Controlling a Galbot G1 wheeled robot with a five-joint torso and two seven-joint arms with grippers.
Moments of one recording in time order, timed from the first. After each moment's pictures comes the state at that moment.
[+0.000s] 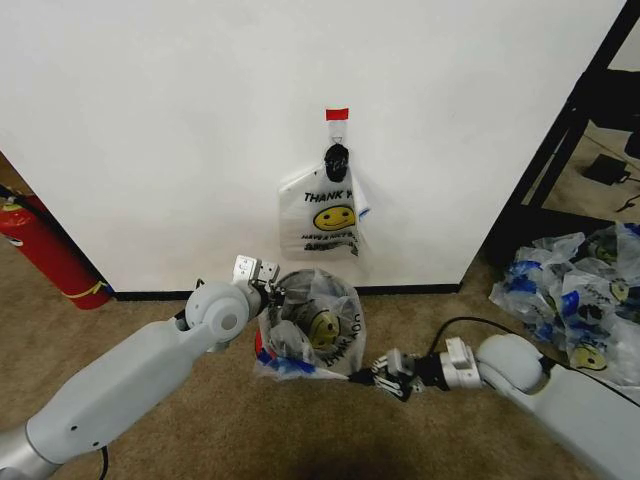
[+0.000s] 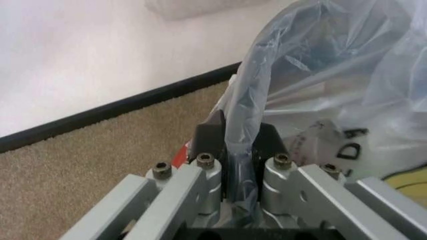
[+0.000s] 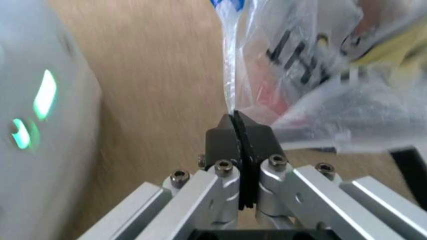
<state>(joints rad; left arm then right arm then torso) 0.53 -0.83 0.27 -1.89 -1.30 0.74 -0.66 -0.94 0.63 -0.05 1.75 0.27 0.08 -0.90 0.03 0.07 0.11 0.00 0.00</state>
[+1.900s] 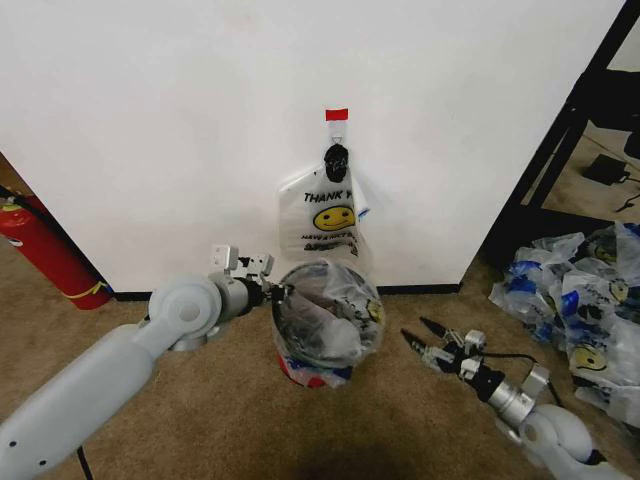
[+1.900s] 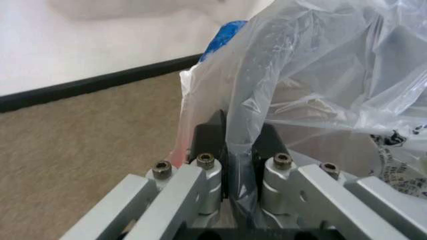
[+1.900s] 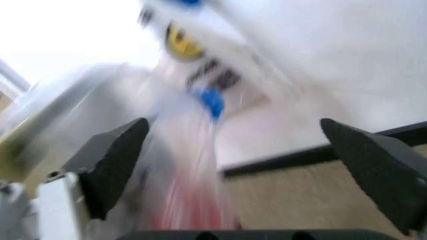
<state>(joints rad) 0.65 -0.76 0.10 -2.10 -1.55 0.74 -0.58 -1.34 1.02 0.41 1.64 1.17 0.03 -0.51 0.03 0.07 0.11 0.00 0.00</state>
